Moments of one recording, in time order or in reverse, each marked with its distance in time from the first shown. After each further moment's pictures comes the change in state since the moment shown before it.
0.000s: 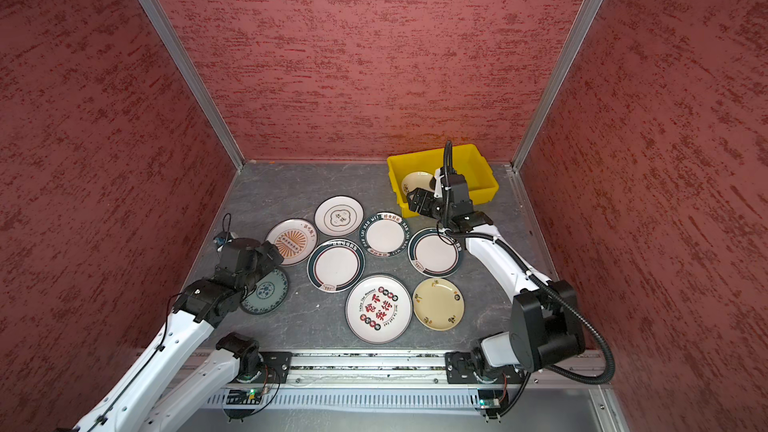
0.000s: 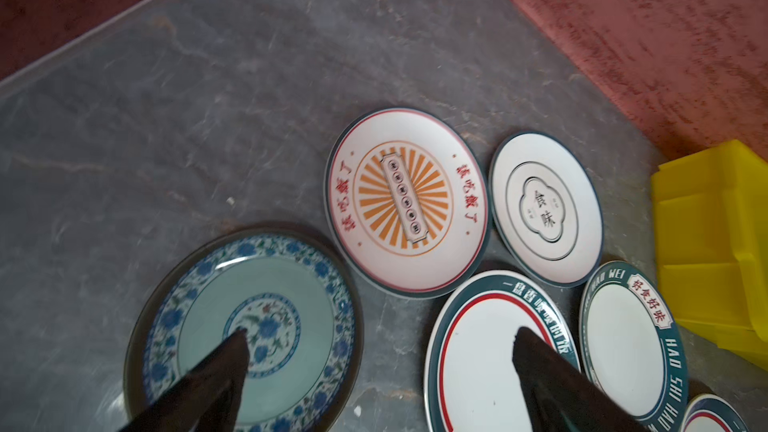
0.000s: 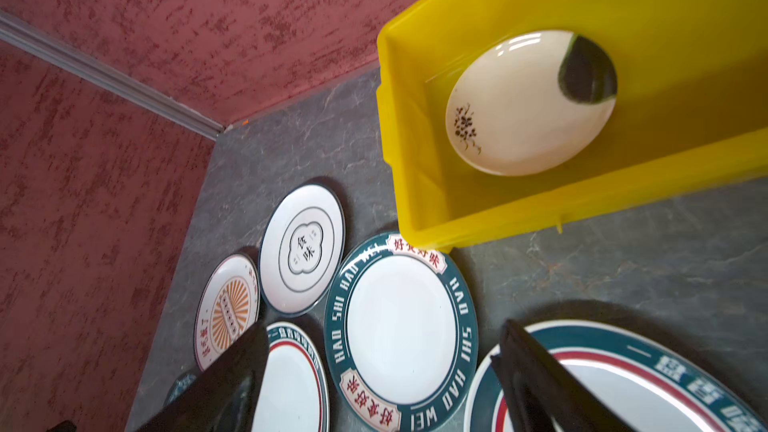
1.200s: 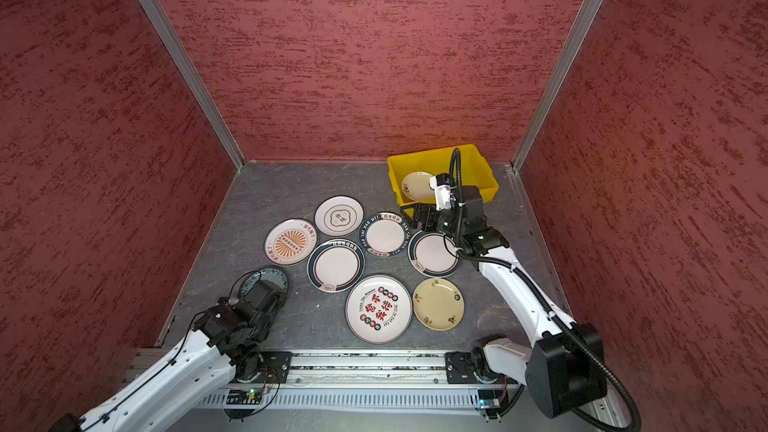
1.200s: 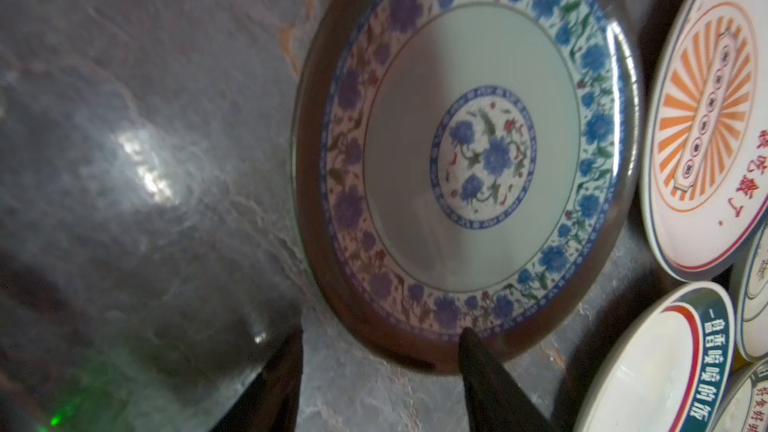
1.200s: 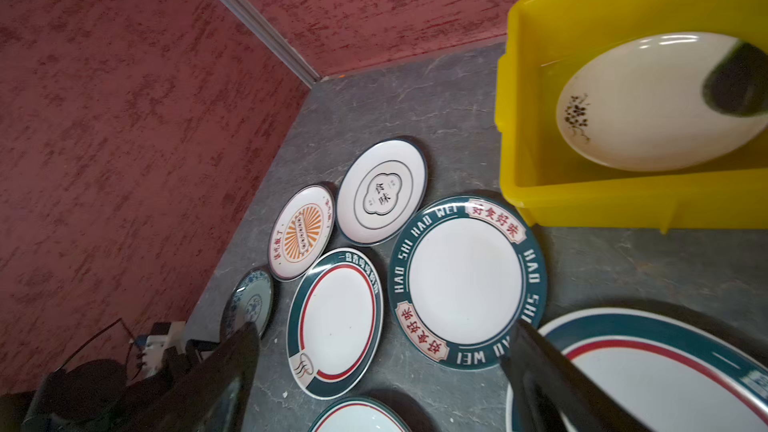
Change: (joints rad) left arm -0.238 -0.173 -0.358 -0.174 0.034 -0.857; right arm 0.000 -0.207 -0.108 0.032 -0.290 -0.120
